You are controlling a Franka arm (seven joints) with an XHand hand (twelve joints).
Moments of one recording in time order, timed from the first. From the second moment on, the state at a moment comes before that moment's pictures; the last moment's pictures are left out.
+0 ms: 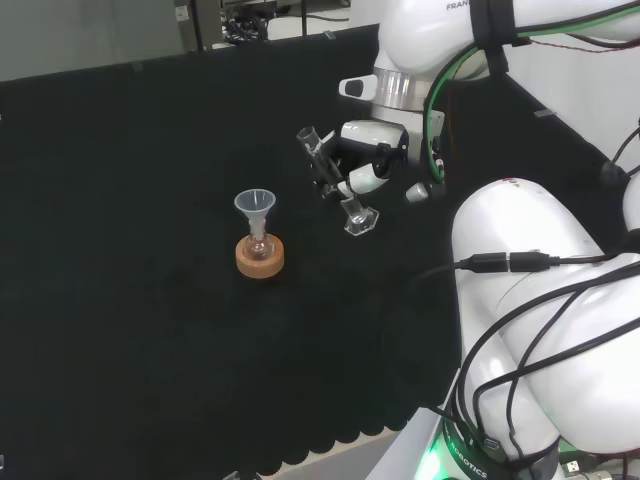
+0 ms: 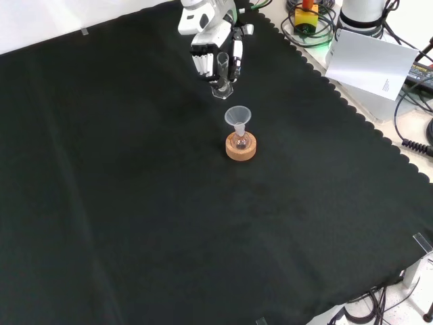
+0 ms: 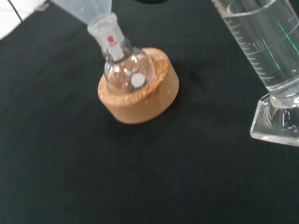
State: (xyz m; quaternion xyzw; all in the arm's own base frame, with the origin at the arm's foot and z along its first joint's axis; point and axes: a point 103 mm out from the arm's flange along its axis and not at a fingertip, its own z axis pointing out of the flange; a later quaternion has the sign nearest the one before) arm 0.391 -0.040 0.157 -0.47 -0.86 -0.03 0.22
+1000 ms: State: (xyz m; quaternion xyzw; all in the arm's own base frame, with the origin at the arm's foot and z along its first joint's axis) arm 0.393 -0.017 0.175 -0.43 -0.86 0.16 0.23
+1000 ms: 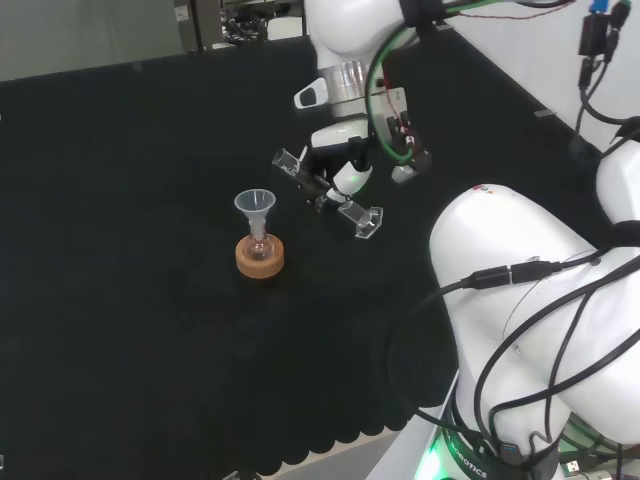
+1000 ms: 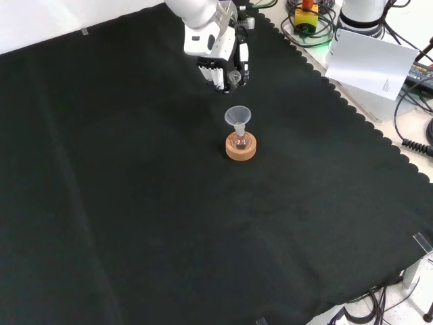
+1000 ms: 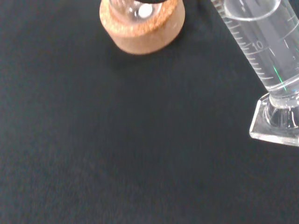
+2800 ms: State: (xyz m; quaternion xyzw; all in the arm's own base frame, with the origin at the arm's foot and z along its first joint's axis) arm 0.417 0.010 0.201 -0.43 -0.74 0.45 0.27
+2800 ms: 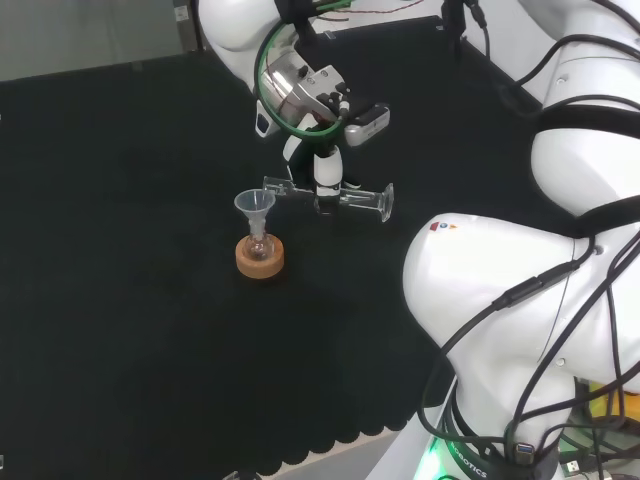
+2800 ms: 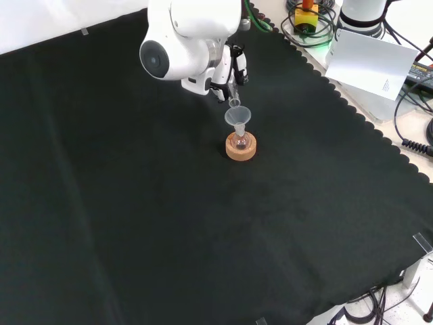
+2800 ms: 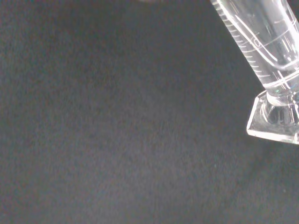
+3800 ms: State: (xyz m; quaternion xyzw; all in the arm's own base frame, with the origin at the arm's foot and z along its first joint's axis) arm 0.419 0.019 0.218 -0.42 -0.70 0.50 0.27
